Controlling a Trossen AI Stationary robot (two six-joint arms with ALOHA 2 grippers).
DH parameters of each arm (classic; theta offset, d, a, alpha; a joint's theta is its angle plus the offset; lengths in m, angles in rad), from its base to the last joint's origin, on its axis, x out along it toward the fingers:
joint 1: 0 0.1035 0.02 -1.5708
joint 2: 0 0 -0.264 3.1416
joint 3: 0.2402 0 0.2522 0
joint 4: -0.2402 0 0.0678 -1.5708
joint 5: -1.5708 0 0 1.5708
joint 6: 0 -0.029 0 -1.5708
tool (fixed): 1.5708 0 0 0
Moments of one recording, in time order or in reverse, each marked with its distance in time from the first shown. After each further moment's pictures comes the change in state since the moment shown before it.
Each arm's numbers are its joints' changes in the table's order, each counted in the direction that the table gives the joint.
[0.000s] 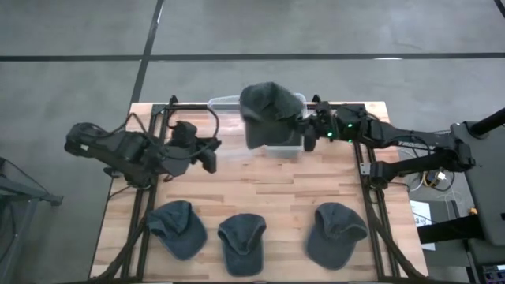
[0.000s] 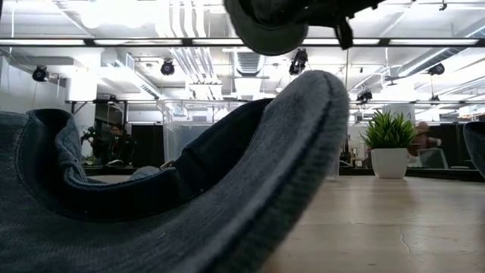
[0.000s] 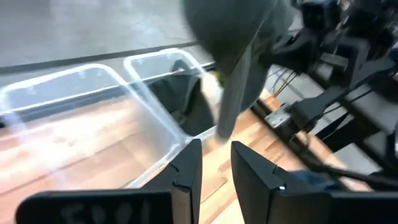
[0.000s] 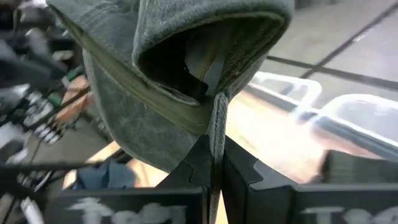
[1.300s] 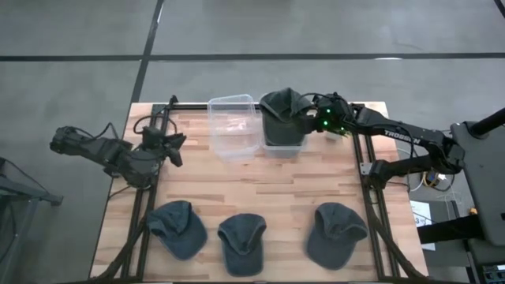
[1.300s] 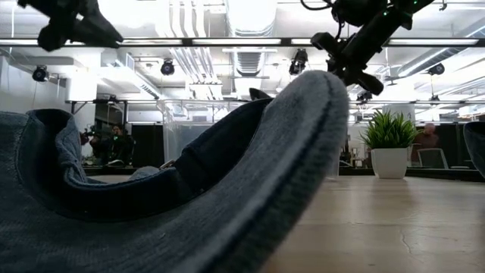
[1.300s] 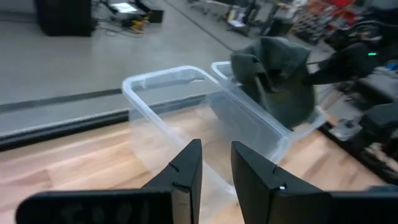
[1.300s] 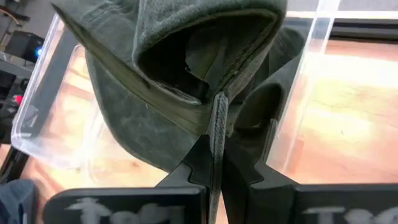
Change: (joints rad) left arm -0.017 -0.674 -0.810 0.209 0.185 -0.104; right arm -0.266 0.150 0.000 -0.373 0.045 -0.279
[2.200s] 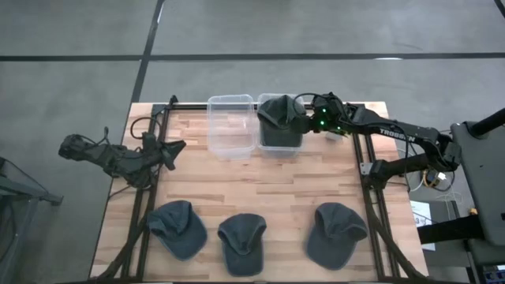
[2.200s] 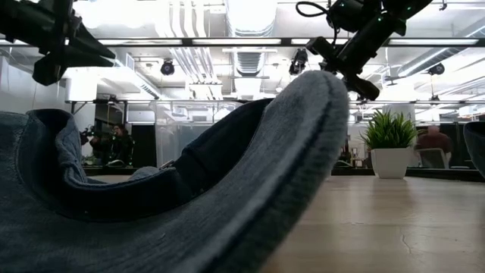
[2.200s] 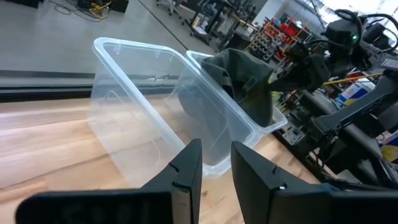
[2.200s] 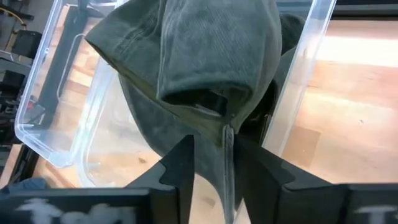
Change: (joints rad) left arm 0.000 -0.241 -0.287 0.231 -0.093 -0.044; right arm -0.006 0.043 0.000 0.026 0.052 -0.049
